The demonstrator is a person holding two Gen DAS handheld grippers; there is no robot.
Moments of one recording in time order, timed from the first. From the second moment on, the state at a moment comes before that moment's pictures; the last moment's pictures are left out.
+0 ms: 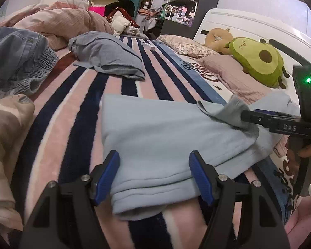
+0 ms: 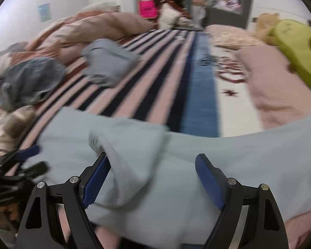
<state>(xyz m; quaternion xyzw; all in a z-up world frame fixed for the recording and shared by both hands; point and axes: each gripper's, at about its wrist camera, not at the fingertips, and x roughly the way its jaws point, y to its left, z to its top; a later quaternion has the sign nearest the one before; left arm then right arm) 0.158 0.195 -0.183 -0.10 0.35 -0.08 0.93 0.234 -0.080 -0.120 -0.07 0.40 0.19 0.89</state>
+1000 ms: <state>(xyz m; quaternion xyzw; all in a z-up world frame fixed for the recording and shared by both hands) 0.160 0.192 -0.186 -0.09 0.35 -0.07 0.93 0.225 -0.125 -0.141 0.09 0.48 0.27 0.83</state>
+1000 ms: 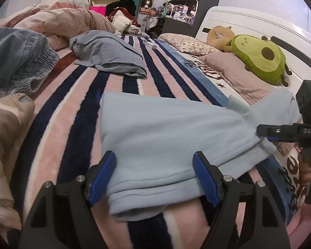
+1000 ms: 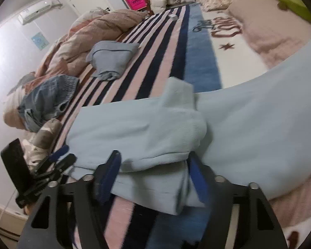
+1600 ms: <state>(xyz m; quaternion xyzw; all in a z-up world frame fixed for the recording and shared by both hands) 0.164 0.195 -0.188 -0.11 0.36 -0.05 0.92 0.229 -0.147 -0.127 0.06 0.45 0.18 0.87</state>
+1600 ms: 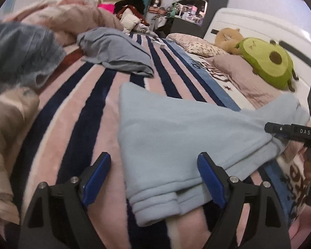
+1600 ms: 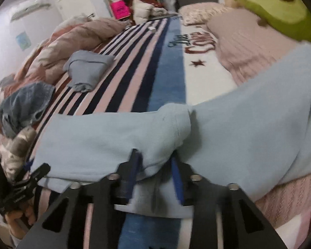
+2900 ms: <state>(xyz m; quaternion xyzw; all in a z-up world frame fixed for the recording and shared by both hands) 0.167 0.195 -0.192 -0.10 0.37 -0.02 0.92 0.197 -0.284 -0.034 0.07 0.27 0.07 0.96</state>
